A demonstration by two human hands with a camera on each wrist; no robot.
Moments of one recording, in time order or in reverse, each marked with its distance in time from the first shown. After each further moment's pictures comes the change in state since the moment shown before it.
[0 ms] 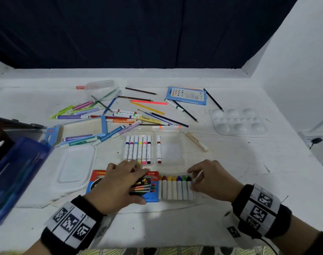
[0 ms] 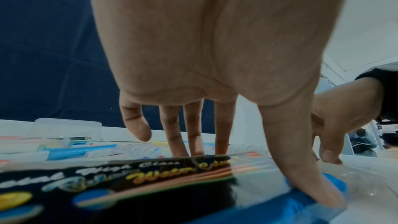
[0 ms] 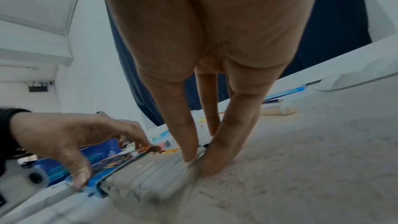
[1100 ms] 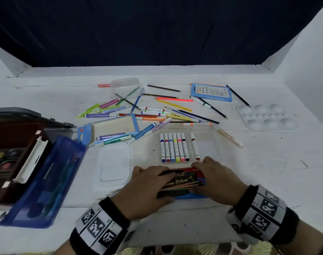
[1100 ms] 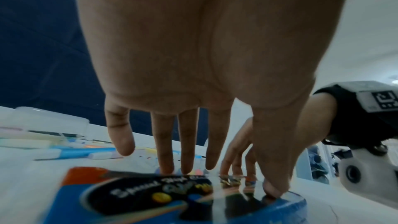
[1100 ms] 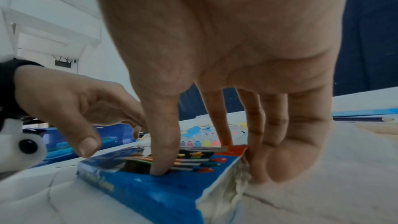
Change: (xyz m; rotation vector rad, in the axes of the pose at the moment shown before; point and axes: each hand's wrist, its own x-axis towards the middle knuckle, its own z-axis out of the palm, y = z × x) left_hand -0.033 -0.060 0.008 -0.133 0.058 0.187; right_hand 0.016 -0.116 0.054 -0.326 -0.072 0.016
